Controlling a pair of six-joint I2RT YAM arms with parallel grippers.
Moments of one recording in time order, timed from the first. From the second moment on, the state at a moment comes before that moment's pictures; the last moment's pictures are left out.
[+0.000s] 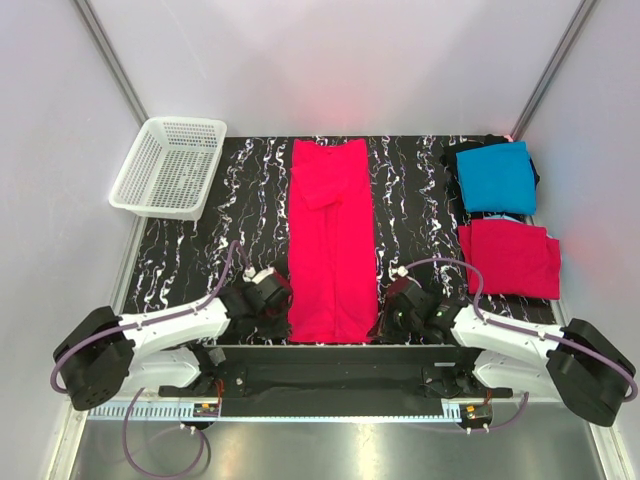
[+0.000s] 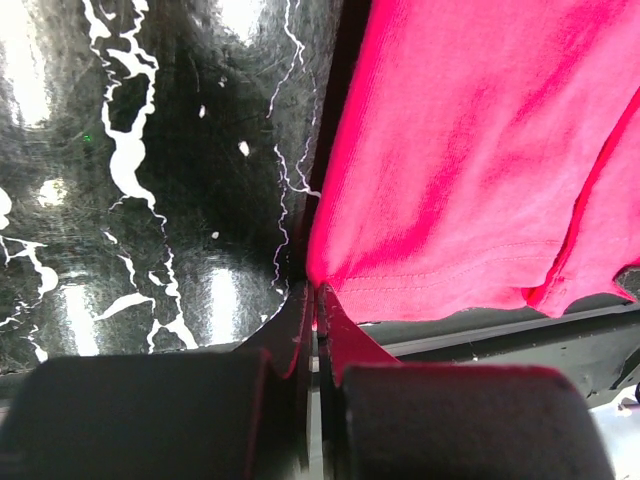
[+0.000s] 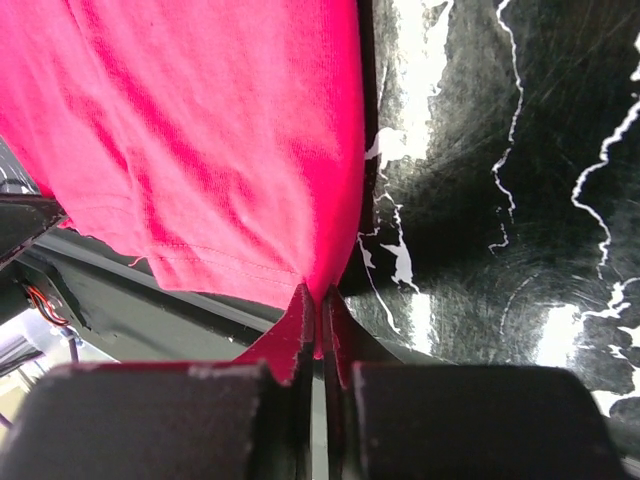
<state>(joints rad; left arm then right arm) -0.92 1.15 0.48 -0.49 -0.04 -1.15 0.87 1.07 0.35 -0.24 -0.10 1.11</state>
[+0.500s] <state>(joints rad) -0.92 1.14 0.50 -0.47 -0.04 -1.14 0.87 1.10 0.36 -0.18 -0.12 1.11</state>
